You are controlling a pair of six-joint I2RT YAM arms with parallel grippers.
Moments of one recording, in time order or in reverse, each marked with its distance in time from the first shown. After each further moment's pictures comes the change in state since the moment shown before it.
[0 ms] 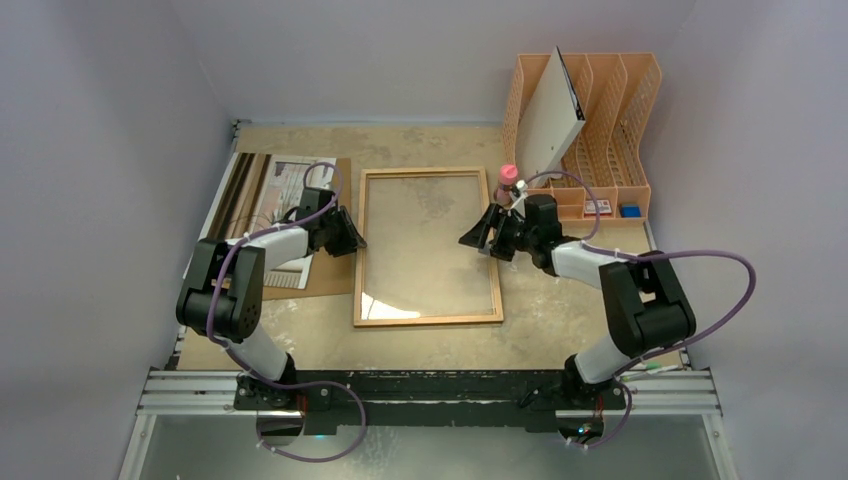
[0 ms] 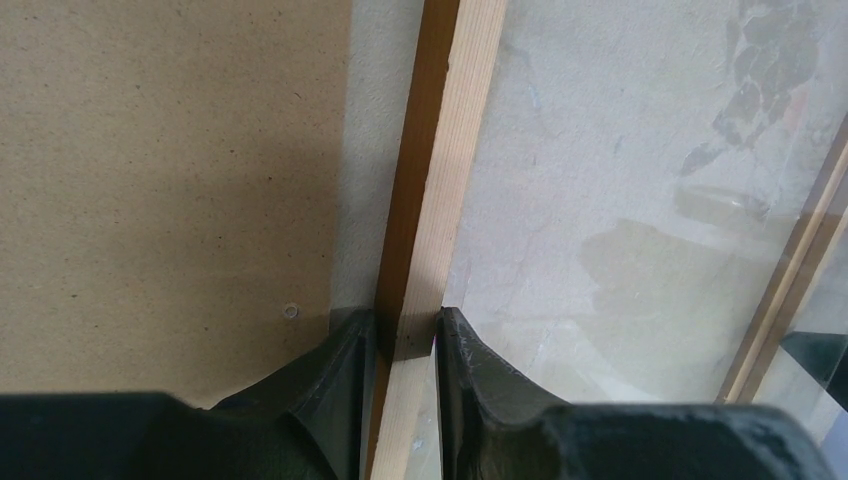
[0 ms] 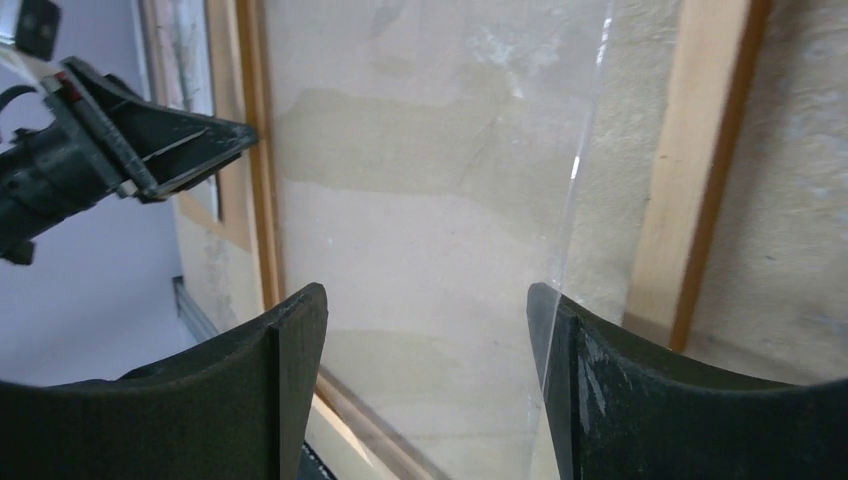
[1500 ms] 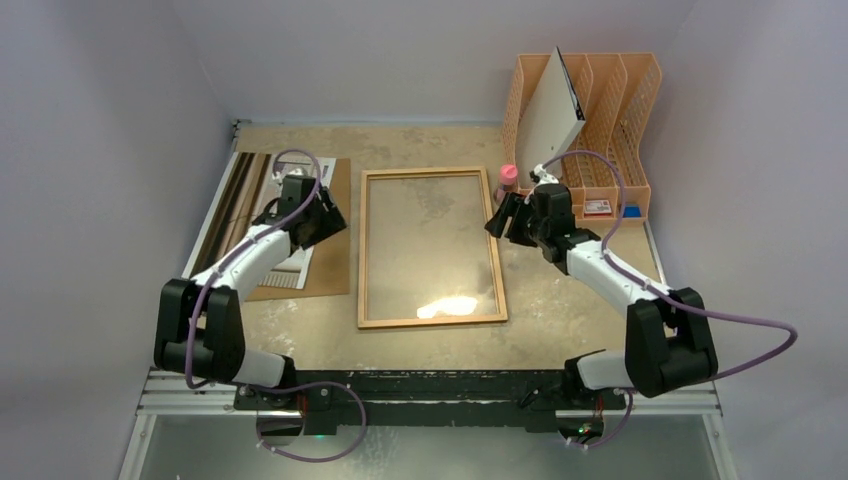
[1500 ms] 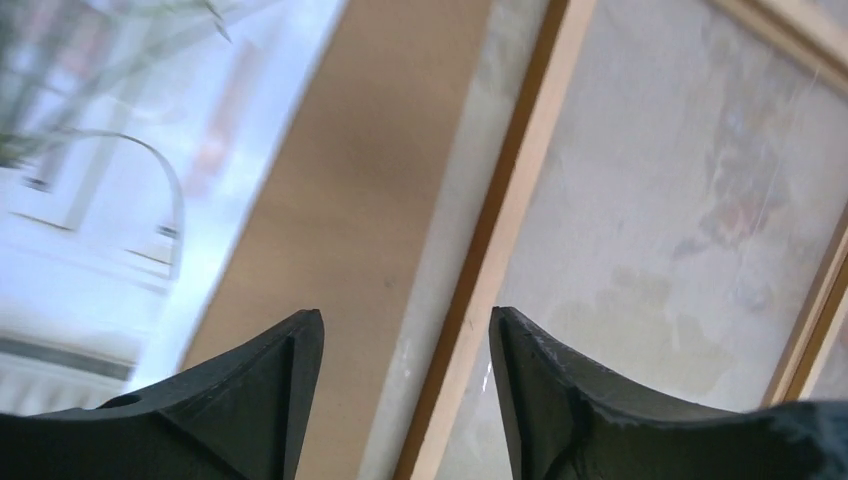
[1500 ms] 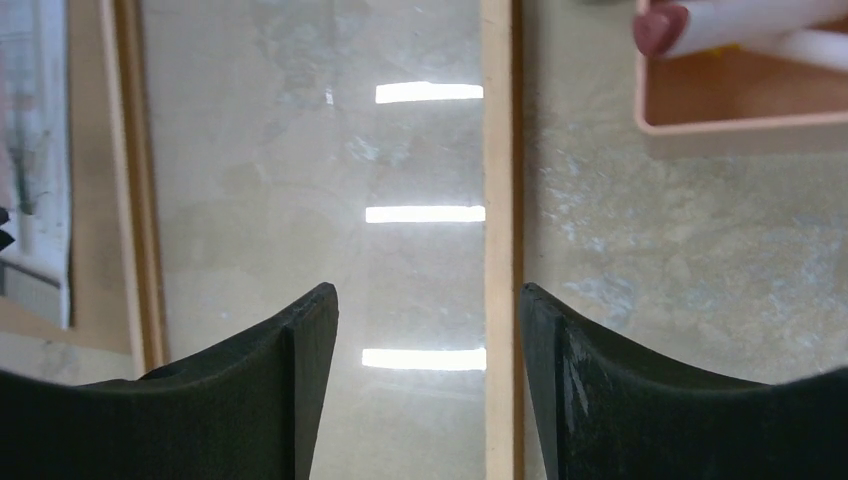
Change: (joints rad) left arm 0.018 -0.211 0.047 -0.219 -0.227 -0.010; right arm 0.004 -0.204 0.098 -0.353 0.424 -0.220
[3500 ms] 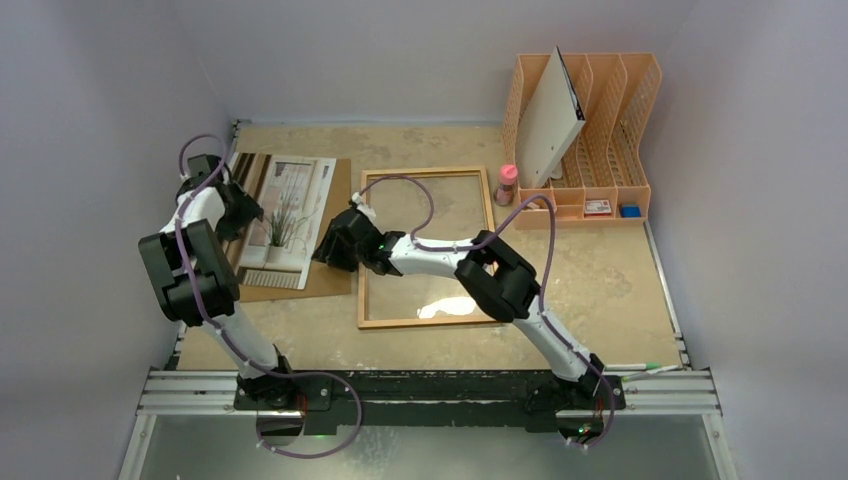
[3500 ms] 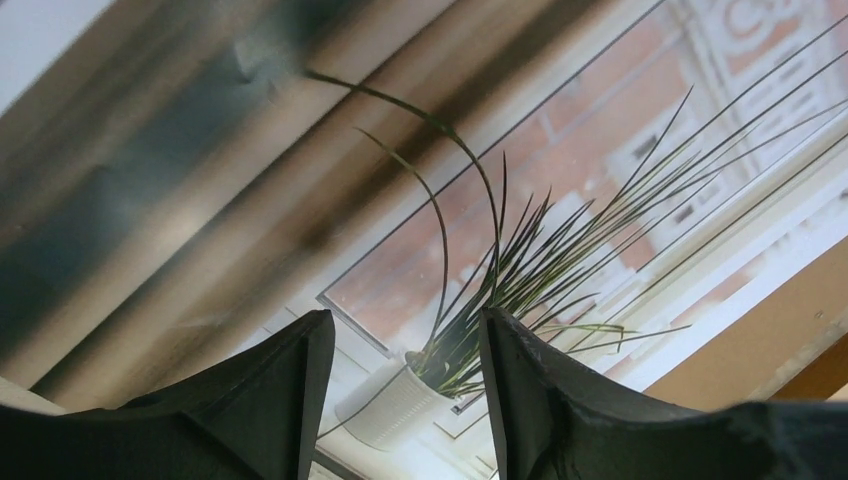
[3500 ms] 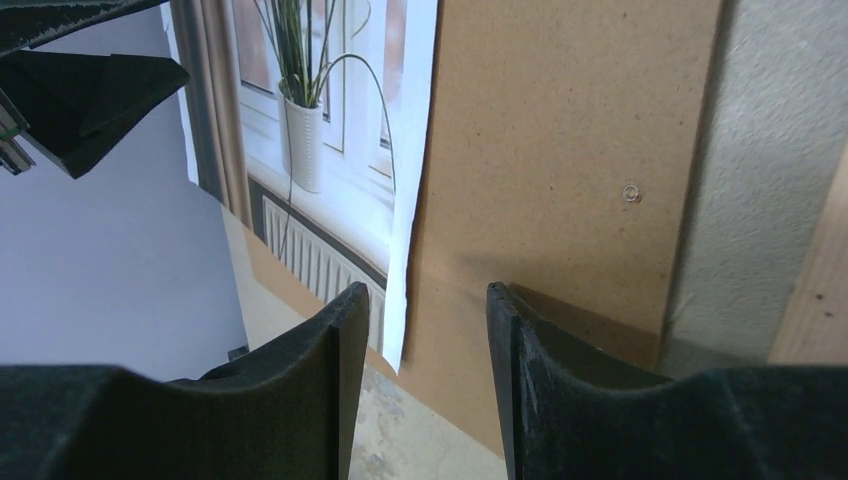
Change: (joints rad) left arm 0.560 0.338 0.369 -0.198 0.015 0.175; right arm 0.741 0.983 0.983 0.060 0.154 0.639
